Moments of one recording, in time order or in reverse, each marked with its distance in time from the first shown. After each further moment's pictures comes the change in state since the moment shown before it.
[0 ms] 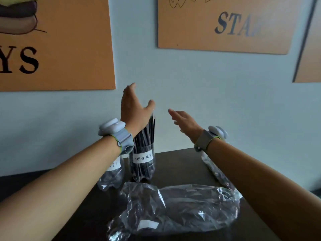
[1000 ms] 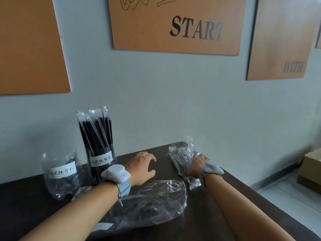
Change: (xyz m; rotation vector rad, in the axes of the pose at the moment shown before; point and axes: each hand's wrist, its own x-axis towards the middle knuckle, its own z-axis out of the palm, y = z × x) left_hand -0.125 -0.006 0.110 0.434 -0.894 0.253; right_hand -0.066 0.186 -0.131 -0.992 0.115 0.462
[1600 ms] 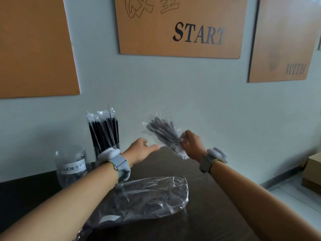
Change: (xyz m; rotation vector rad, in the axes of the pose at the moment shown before) left_hand -0.001 0.009 -0.048 -0.750 0.055 -0.390; right_hand -0.055 -0.054 -0.075 0.577 0.276 -0.384
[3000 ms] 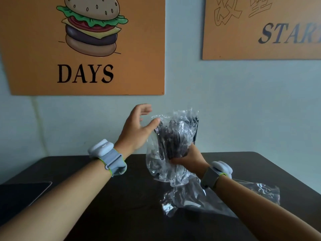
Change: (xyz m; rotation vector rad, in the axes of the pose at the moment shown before) left_hand -0.138 -0.058 -0.207 0.029 0.659 0.471; right_hand -0.074 -0.173 0.160 0.479 -0.465 -0.082
